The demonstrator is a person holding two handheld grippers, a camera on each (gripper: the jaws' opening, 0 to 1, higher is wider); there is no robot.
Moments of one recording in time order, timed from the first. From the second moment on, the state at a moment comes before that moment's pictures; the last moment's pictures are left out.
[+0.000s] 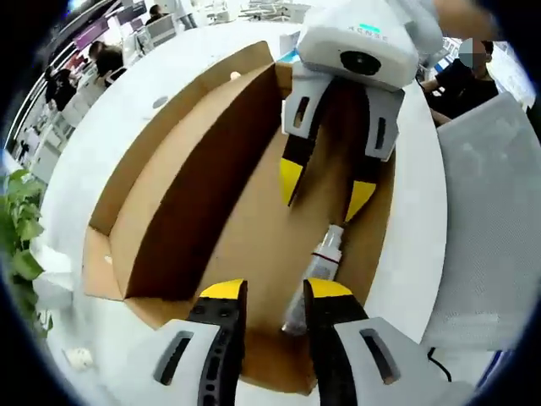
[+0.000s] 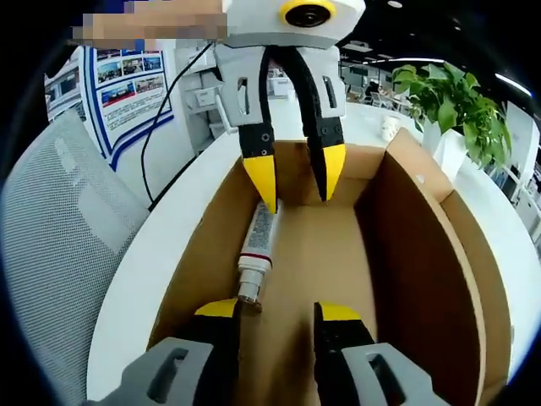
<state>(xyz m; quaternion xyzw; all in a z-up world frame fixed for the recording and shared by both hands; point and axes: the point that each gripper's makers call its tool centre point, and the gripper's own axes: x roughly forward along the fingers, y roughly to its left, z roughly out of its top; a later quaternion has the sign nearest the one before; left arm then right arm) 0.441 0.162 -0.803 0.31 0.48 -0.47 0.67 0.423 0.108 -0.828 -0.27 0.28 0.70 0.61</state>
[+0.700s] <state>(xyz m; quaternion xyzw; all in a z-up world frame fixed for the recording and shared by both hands) 0.428 0.159 -0.823 0.33 0.48 -0.53 0.62 0.435 0.110 -0.831 -0.27 0.27 0.68 0.63</state>
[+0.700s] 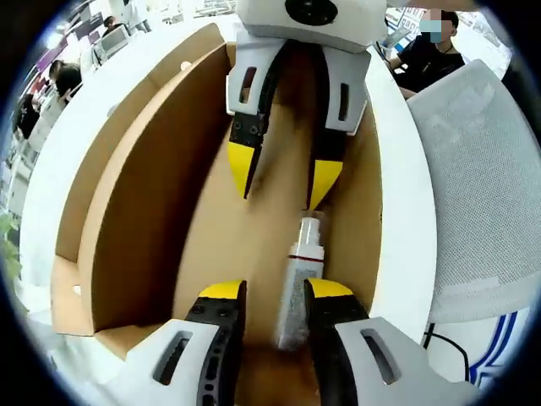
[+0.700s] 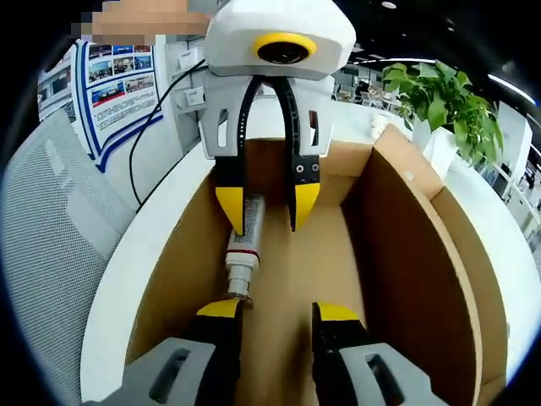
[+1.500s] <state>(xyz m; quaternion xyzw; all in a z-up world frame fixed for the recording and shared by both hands) 0.426 0.153 -0.824 0.32 0.48 -0.55 0.60 0.430 0.112 -0.836 -0.27 0.28 0.69 0.61</state>
